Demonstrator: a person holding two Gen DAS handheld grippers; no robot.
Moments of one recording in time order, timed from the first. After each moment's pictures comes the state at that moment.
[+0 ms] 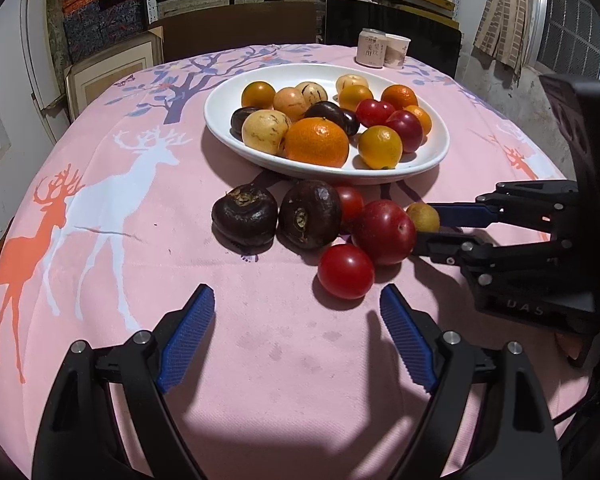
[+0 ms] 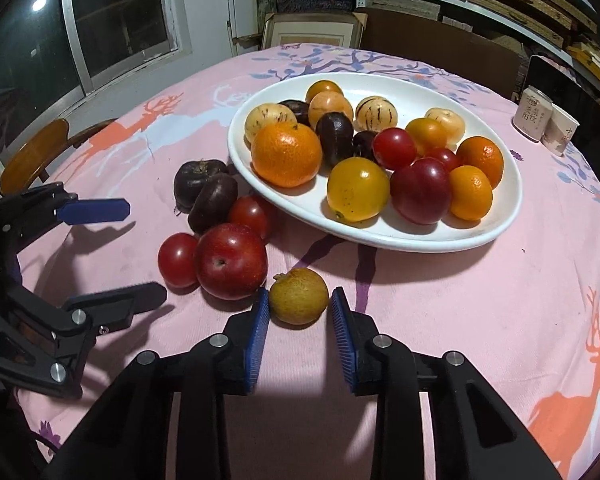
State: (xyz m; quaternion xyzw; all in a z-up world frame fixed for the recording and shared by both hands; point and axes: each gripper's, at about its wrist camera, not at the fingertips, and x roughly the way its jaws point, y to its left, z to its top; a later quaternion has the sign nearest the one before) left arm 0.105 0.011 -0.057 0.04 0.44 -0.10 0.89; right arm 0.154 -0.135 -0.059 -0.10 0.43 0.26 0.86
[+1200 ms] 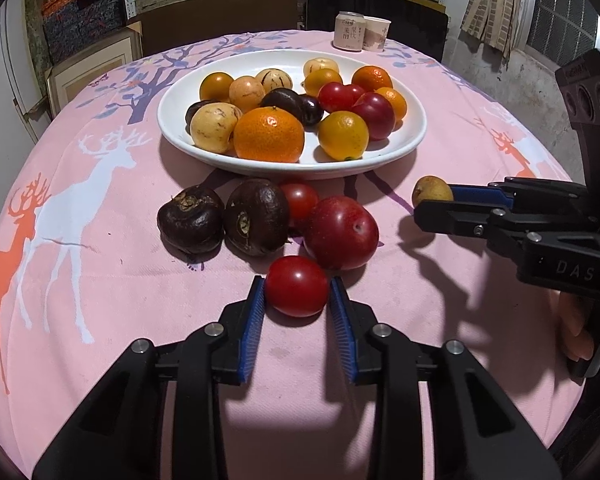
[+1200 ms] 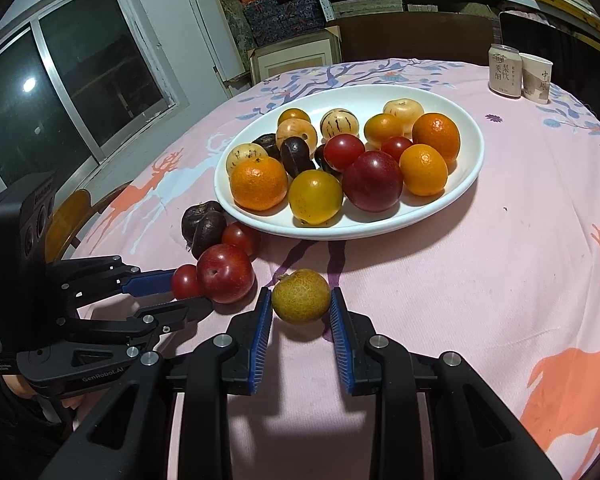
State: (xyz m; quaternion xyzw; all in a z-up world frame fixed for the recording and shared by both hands) left arm 0.117 -0.019 -0.065 0.06 0.46 -0.13 0.88; right arm 0.153 -0.186 -0.053 0.04 0.42 0.28 0.86
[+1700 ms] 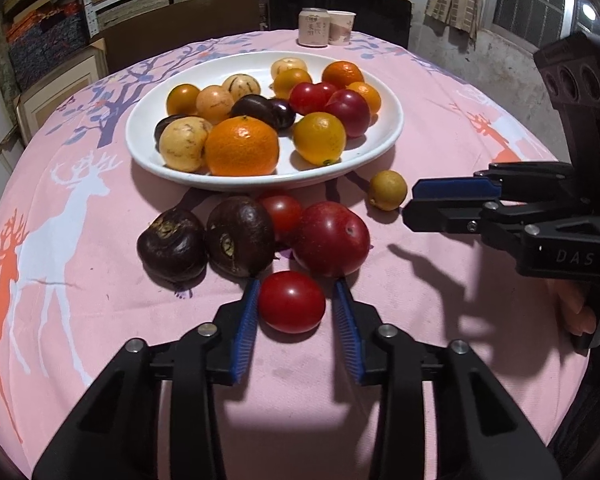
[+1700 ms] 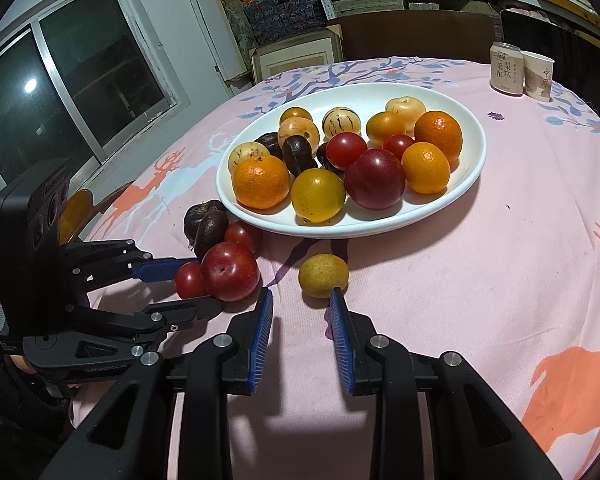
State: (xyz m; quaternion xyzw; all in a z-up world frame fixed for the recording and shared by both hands) left arm 0.126 -0.022 -0.066 0.09 0.45 -0.19 0.87; right arm 0.153 -0.186 -0.054 0.04 0.42 0.29 0.86
